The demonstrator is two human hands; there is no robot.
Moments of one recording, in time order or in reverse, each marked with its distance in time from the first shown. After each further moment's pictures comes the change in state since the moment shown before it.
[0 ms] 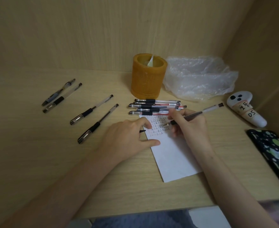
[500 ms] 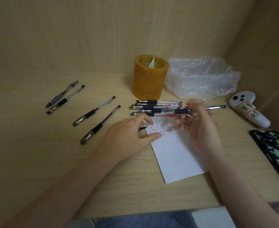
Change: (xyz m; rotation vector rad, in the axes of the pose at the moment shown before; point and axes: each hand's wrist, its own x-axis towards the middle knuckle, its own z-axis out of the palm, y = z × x) left_hand -0.001 -0.003 -0.003 -0.140 0.073 0.022; right_hand 0.007 -0.011 -0.011 0.478 -0.095 0.052
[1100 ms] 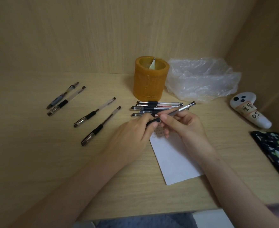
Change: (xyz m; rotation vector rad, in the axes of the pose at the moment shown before) left_hand 0.000 0.007 0.005 -0.040 0.093 0.156; right_hand -0.010 0.010 0.016 -0.175 -0.289 -0.017
